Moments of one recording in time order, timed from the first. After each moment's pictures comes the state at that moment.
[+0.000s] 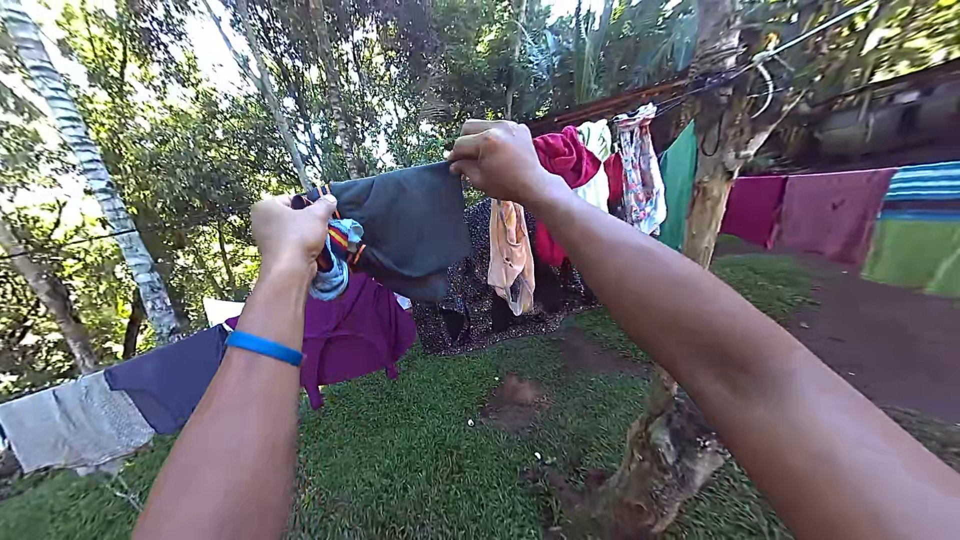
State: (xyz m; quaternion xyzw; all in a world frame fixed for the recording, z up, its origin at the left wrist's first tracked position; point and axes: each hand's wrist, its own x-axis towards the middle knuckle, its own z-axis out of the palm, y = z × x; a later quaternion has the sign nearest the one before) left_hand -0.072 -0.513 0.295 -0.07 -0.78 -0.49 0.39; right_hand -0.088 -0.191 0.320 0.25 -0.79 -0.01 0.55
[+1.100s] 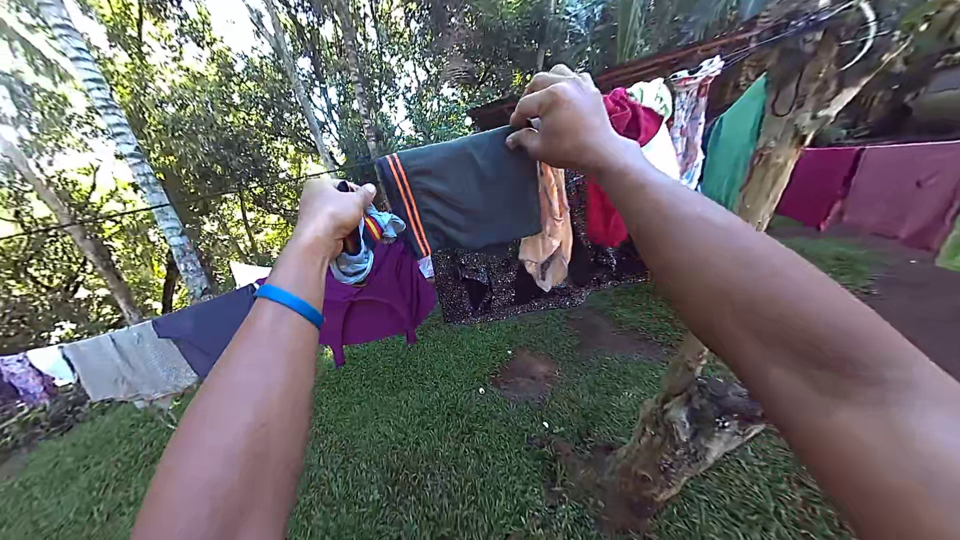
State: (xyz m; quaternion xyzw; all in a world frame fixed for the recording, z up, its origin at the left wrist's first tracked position) left_hand -0.086 -0.535 0.275 -0.09 -0.84 -0.47 0.26; right_hand -0.071 -0.177 0.309 0.17 -0.84 0.01 0.51
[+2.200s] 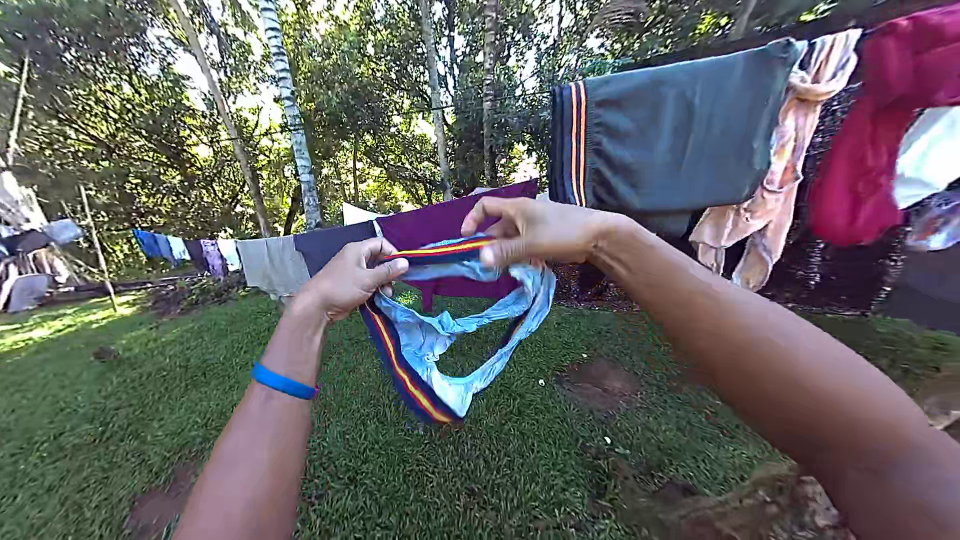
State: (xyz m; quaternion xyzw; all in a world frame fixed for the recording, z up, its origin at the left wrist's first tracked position) left_hand 0.055 -0.735 0.149 -0.19 -0.83 -0.51 0.10; right_hand -0.012 -0.429 0.199 0.47 -0.78 0.40 -0.09
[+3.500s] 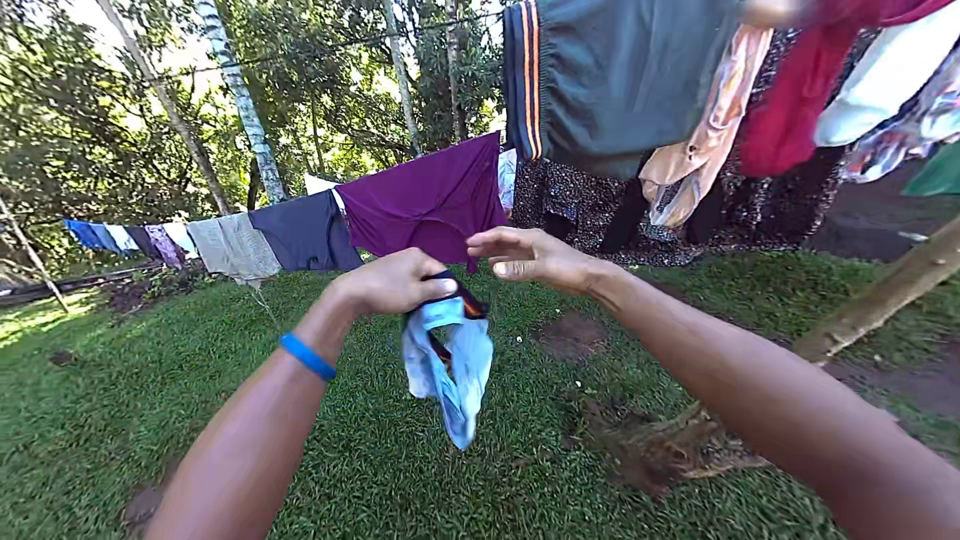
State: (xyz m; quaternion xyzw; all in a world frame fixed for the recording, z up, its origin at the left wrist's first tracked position) left_hand 0.025 -0.646 0.124 -0.36 -0.91 -0.22 -0.05; right_hand -0.036 -0.365 0.078 0.46 -0.76 0.45 -0.02
